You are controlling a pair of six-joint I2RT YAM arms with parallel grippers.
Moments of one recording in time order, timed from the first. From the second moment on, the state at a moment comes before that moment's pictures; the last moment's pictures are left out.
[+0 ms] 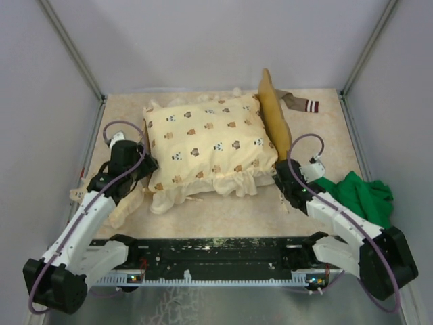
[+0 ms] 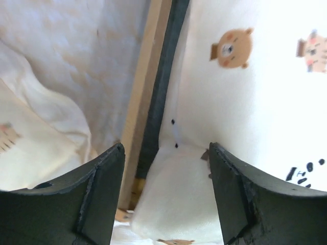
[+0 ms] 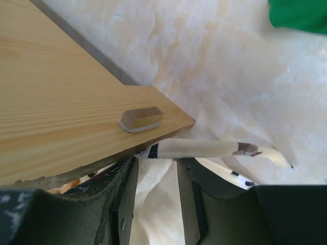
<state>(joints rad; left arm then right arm) -0.29 0.94 0.76 -0.53 -0.27 -0.72 0.50 0.99 0.48 -0.31 0.53 1.31</state>
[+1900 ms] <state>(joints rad) -0.21 1.07 0.75 -0.58 0.04 -1.06 0.30 1.26 0.58 -0.16 0.17 0.99</state>
